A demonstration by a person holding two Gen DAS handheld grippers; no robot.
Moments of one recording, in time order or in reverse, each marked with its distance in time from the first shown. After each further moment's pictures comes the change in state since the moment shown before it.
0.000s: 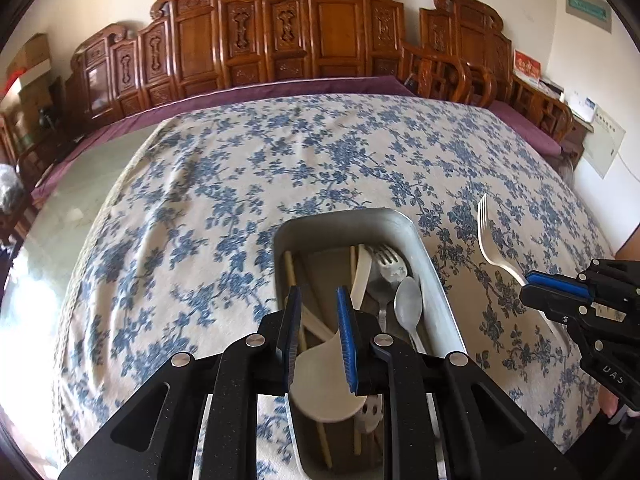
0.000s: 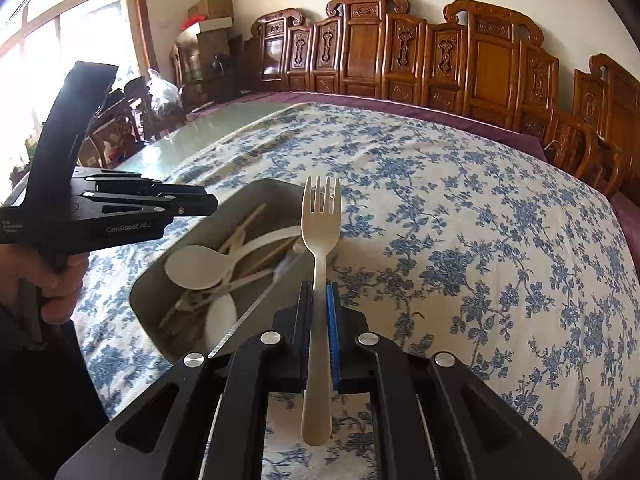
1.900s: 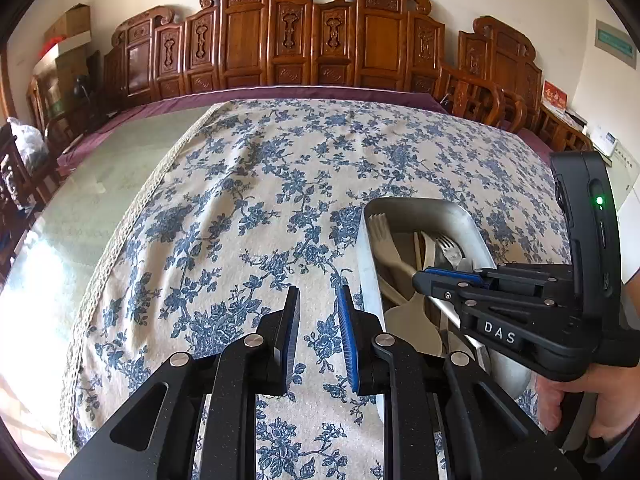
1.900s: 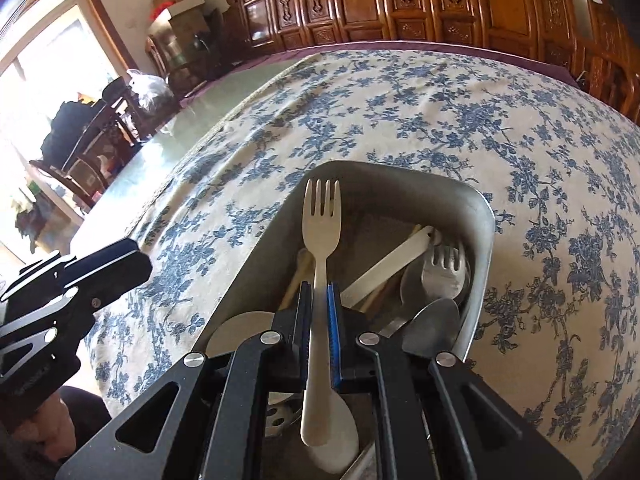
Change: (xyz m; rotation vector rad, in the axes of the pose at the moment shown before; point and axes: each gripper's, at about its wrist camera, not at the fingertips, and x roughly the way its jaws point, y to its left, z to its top) left arm -0.023 0.059 -0.032 -0.109 -0.035 0.046; right arm 0.119 0.057 0.042 0.176 0.175 0.082
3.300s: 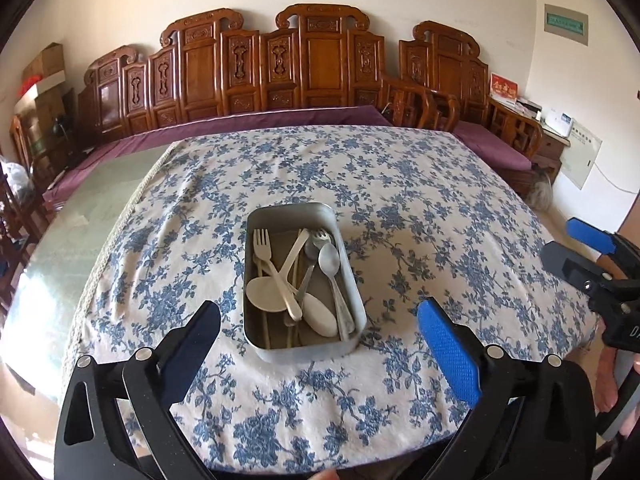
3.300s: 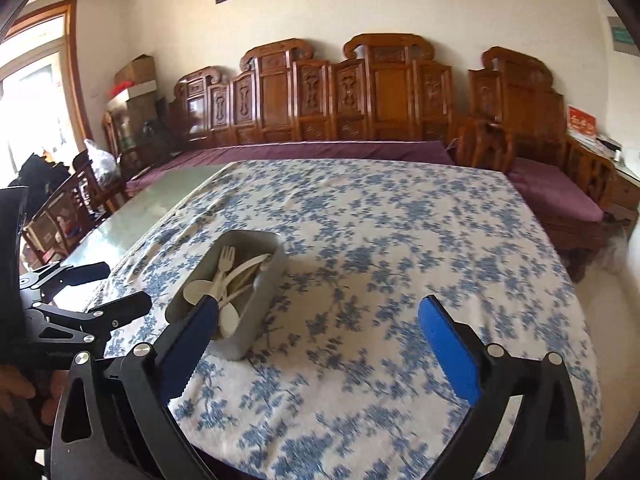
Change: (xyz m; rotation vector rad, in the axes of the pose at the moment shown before) left arm -0.114 -0.110 -0.030 0.100 -0.063 -0.066; right arm -0.271 -0.034 -0.120 0.081 -0.361 -0.325
